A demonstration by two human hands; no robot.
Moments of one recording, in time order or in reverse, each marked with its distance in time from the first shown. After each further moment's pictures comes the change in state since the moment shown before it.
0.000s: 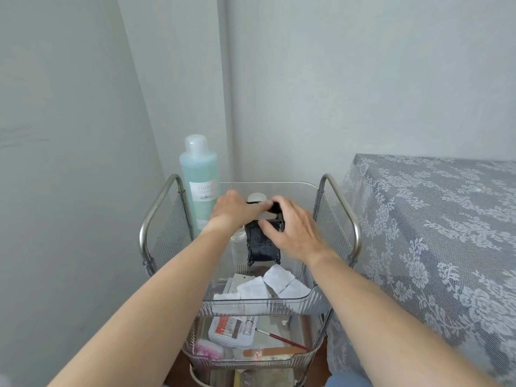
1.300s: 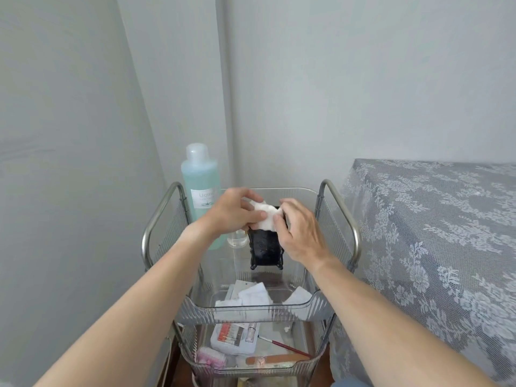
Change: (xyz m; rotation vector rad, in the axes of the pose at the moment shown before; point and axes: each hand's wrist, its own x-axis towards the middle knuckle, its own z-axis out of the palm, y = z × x) left_hand -0.020 -0.005 -0.030 -0.327 -0.250 0.344; right_hand 0.000 0.002 0.000 0.033 0.174 -0.011
